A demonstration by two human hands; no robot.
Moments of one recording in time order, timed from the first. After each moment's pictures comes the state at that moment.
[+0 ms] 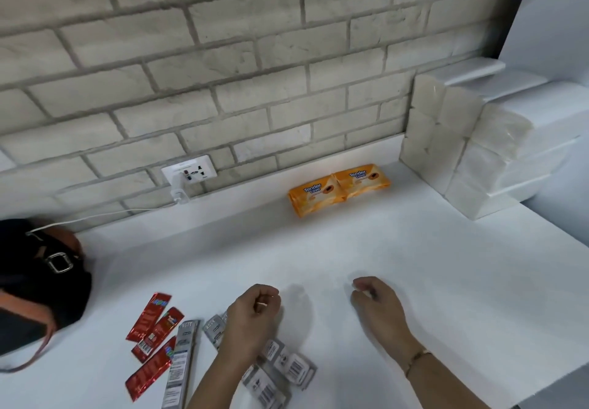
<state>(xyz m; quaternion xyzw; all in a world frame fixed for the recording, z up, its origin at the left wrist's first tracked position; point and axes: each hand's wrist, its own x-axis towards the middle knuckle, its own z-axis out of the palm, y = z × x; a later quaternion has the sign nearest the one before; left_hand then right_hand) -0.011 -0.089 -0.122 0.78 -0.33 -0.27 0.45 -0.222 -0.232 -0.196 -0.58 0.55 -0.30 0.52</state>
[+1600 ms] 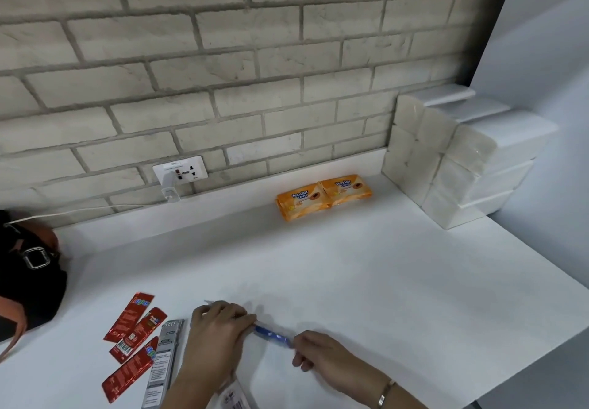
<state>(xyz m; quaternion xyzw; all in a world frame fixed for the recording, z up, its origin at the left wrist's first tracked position) 0.026 -0.049 -0.161 0.76 -0.63 0.08 0.11 -0.203 -0.151 -0.166 -0.64 0.42 -0.02 0.64</state>
